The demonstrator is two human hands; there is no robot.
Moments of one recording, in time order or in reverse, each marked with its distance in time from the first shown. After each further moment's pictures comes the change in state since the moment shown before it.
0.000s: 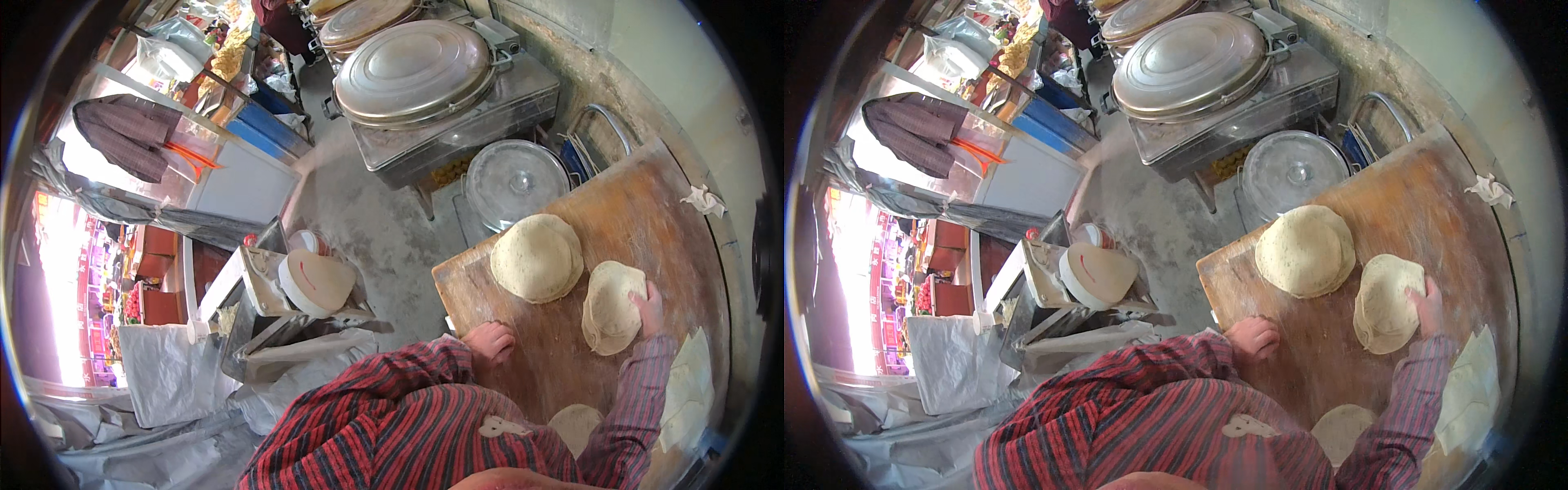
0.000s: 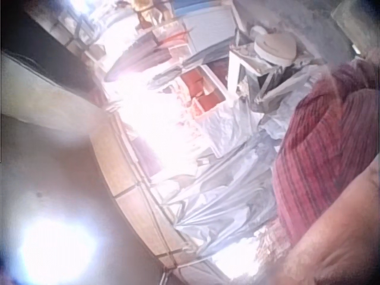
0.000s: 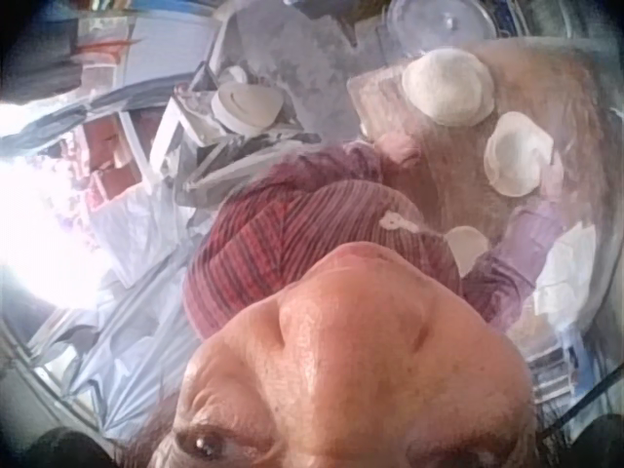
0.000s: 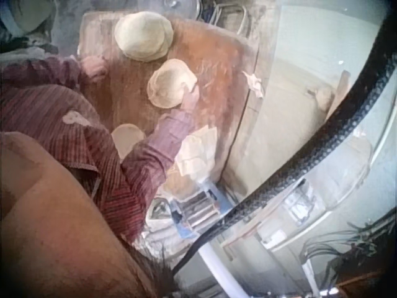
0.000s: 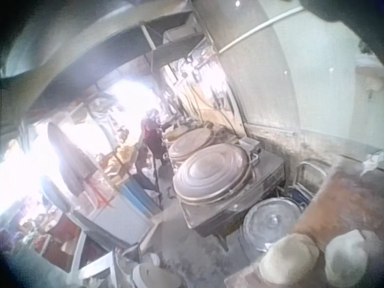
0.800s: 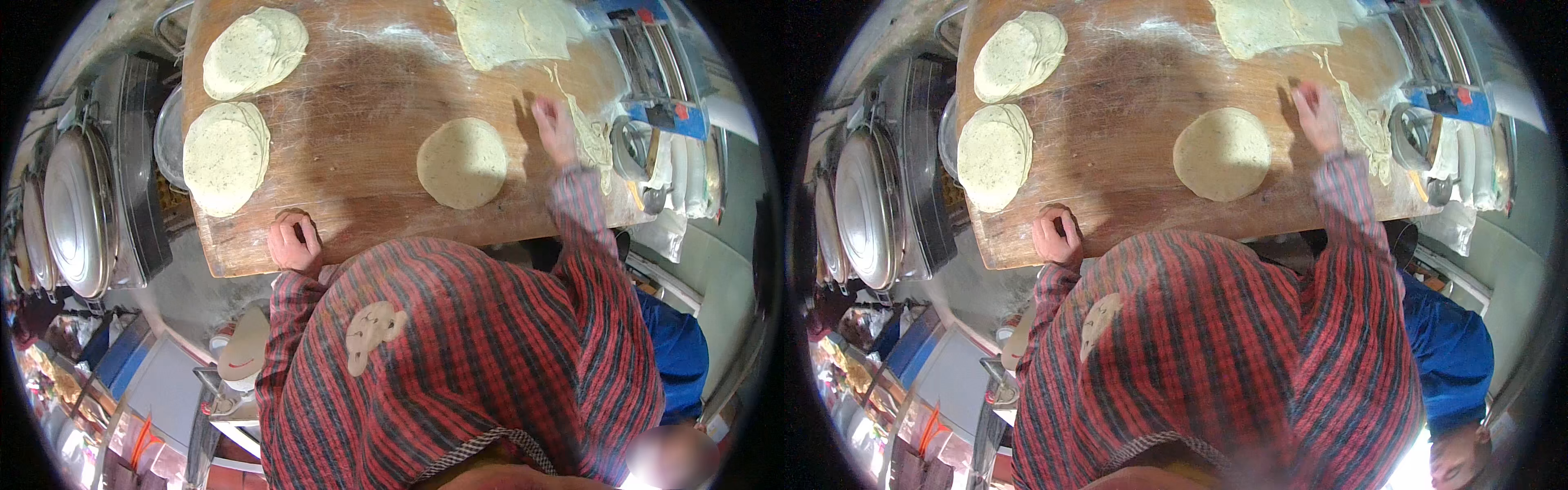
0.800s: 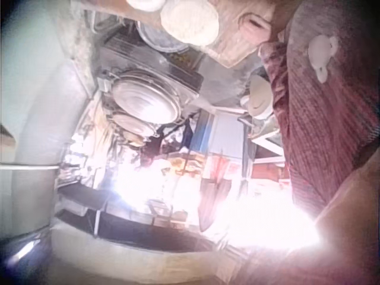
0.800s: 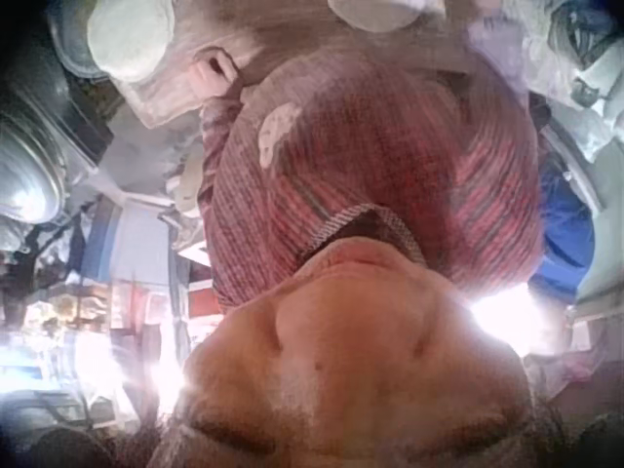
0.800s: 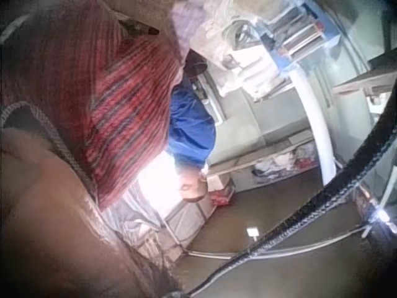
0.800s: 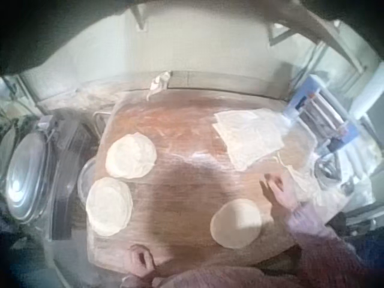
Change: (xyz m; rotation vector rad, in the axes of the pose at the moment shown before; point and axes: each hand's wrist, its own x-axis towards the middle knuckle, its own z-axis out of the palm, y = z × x) left_hand 0.016 0.003 -0.010 0.062 -0.175 0.089; right_hand -0.364 0.072 -0.007 -0.399 1.037 0.309
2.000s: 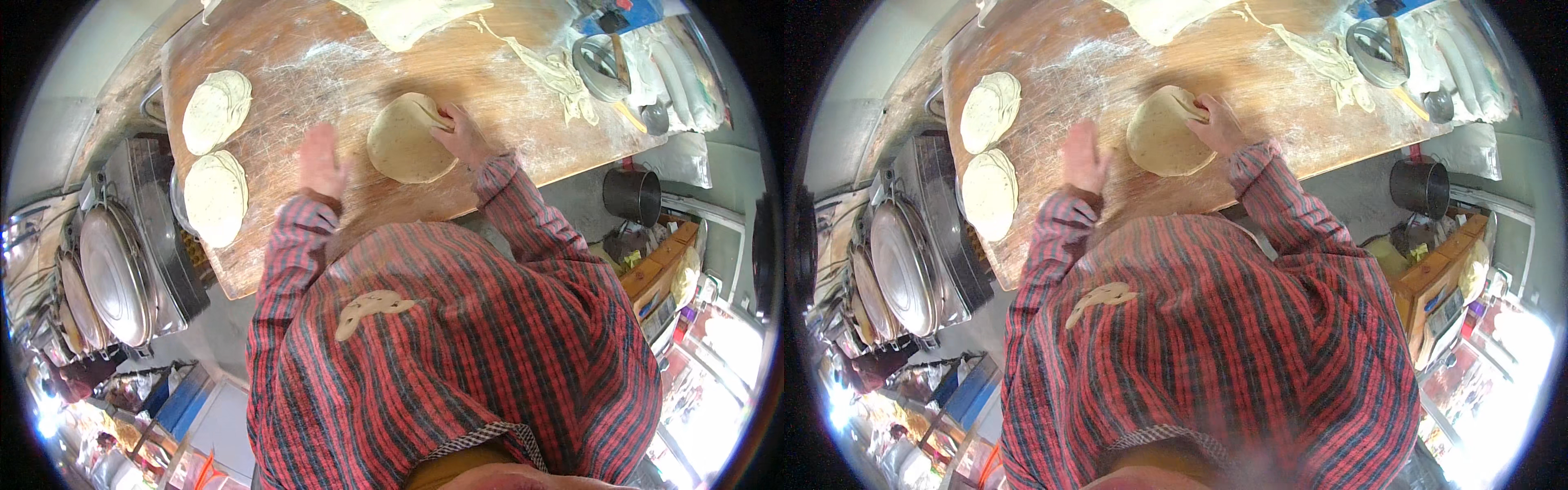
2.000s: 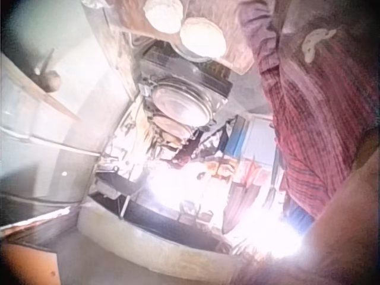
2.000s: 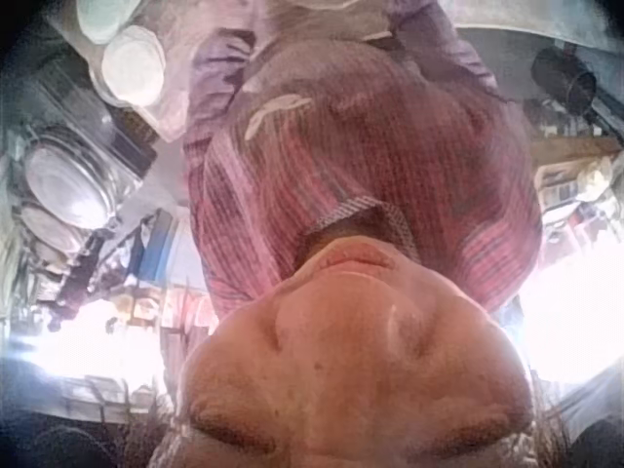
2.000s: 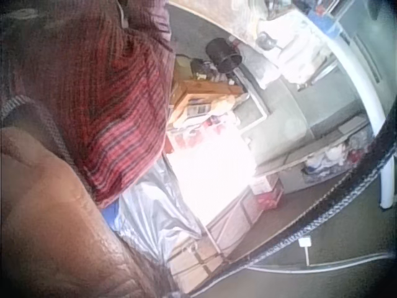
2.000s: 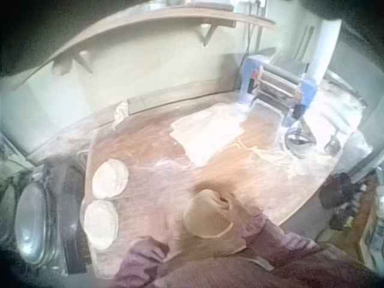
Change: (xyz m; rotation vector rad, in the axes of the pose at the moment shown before) left_hand 0.089 0.067 0.114 0.036 -0.366 0.546; right_hand -0.092 0.025 0.089 0.208 -0.049 -0.082
